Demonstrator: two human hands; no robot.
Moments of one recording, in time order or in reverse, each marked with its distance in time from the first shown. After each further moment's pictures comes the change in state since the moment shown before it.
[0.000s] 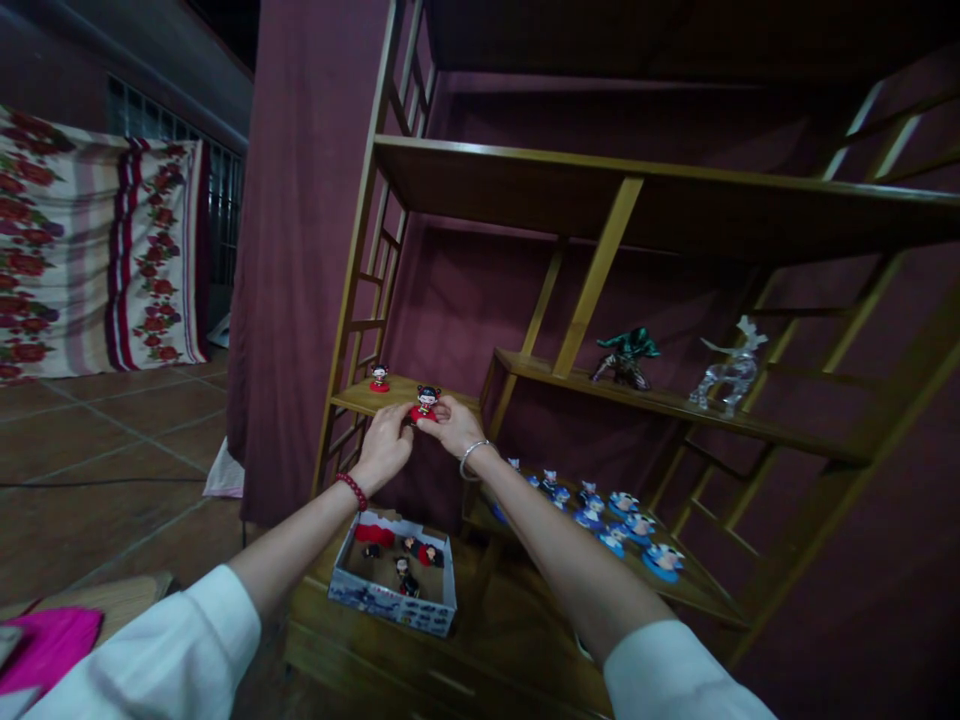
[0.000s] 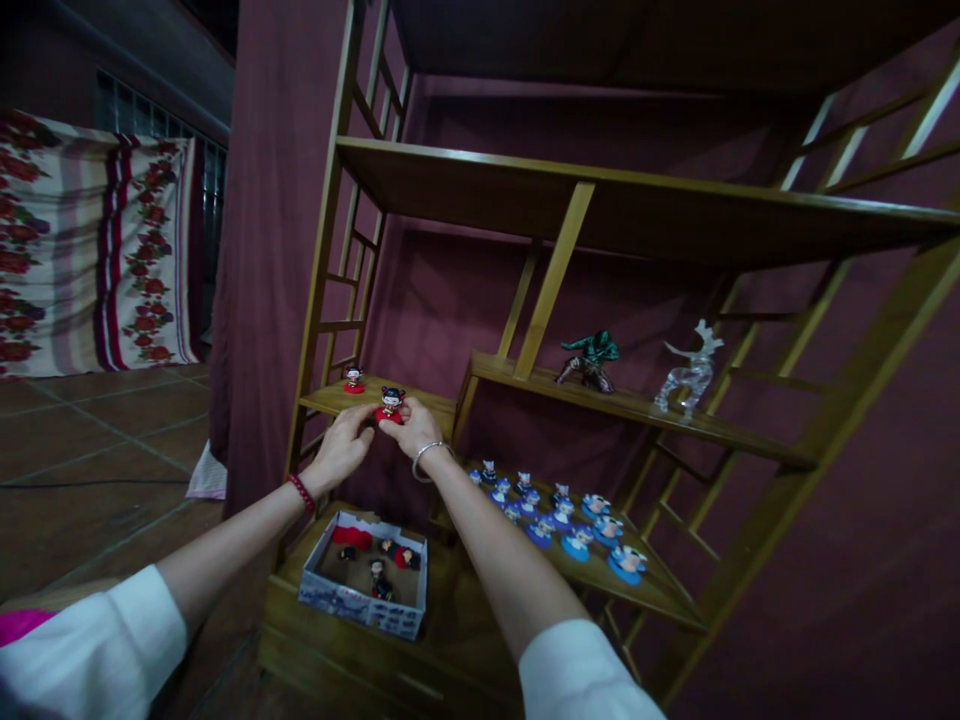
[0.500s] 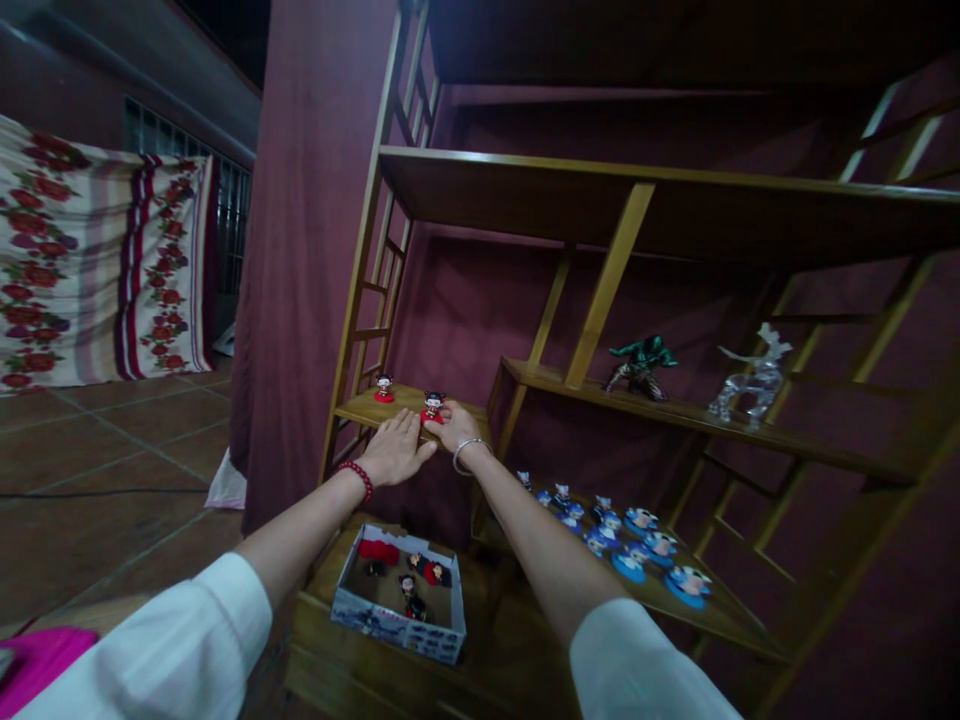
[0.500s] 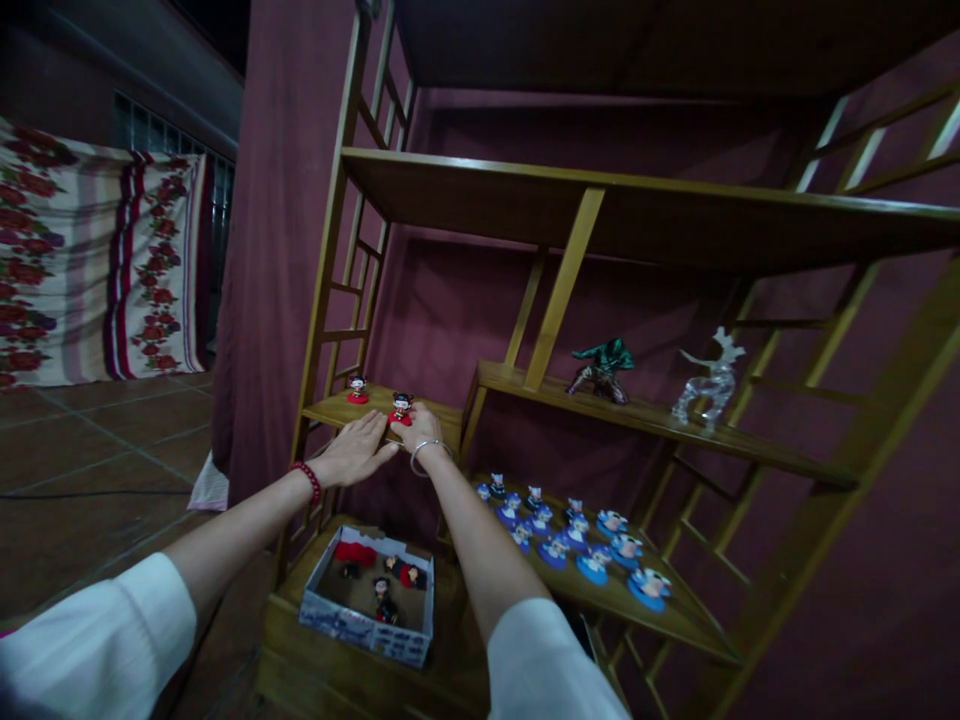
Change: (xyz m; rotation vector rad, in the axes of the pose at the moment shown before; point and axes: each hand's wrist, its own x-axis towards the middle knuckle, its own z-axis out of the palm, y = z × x) left_hand 0.023 -0.001 -0.004 0.951 -0.593 0.074; right_hand 0.045 0.040 0.006 -0.317 0.172 0.063
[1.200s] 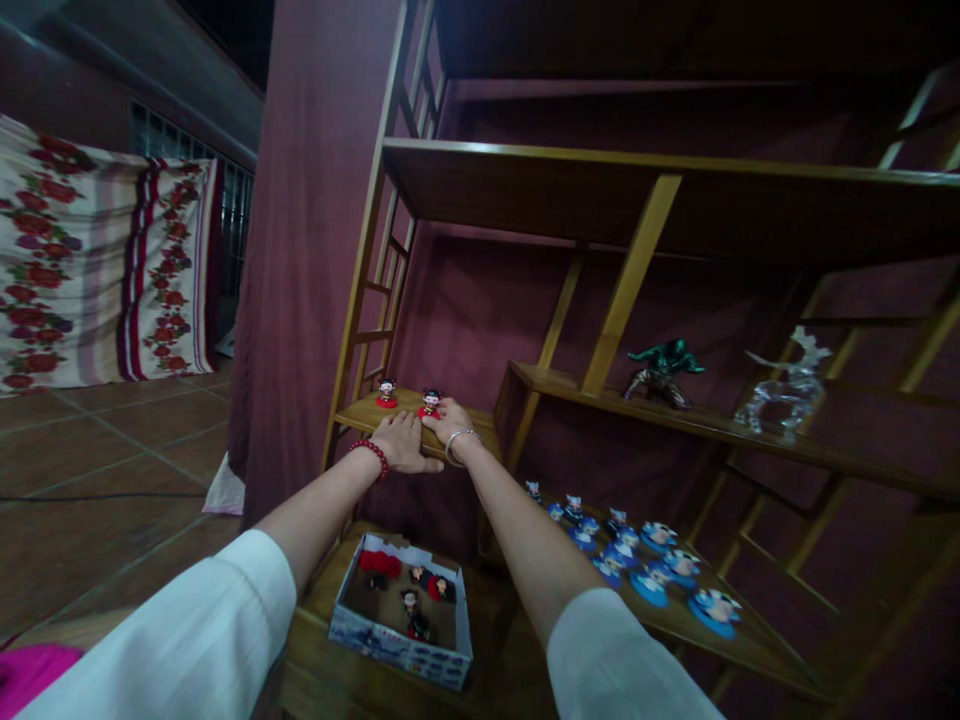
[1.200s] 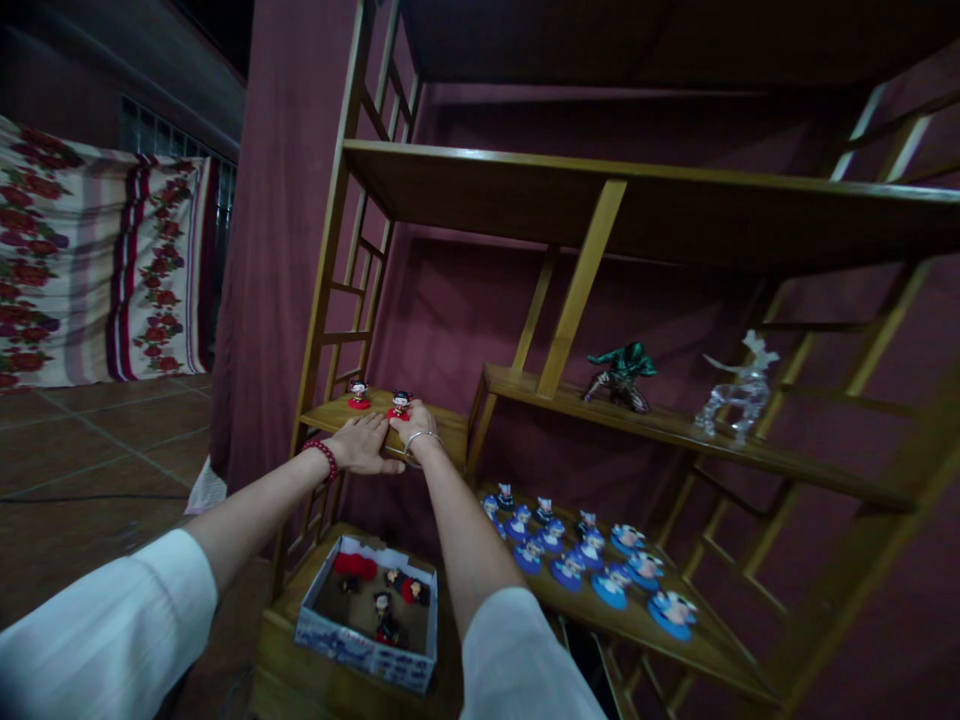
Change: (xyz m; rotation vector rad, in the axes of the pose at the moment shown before) left_hand 0.035 -0.008 -0.009 0.134 -0.262 -0.064; right_hand 0.034 0.005 0.022 -0.056 0.004 0.023
